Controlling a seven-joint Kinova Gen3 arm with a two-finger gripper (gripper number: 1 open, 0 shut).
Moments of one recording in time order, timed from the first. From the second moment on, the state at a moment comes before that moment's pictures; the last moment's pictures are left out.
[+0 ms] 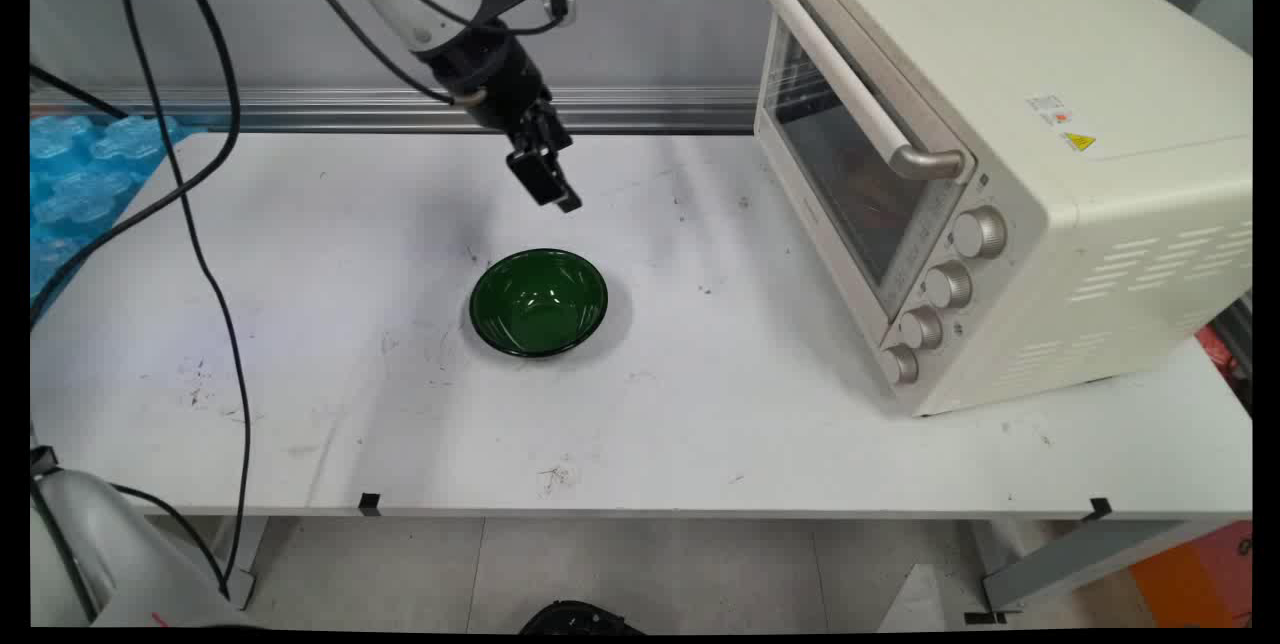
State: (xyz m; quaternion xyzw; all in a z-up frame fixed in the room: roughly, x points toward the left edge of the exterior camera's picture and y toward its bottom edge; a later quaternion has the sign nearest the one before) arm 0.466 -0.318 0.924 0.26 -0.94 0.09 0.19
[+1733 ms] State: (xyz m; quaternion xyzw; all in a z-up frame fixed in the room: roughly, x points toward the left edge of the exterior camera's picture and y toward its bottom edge) arm 0.344 -0.418 1.035 0.23 -0.92 0.14 0.29
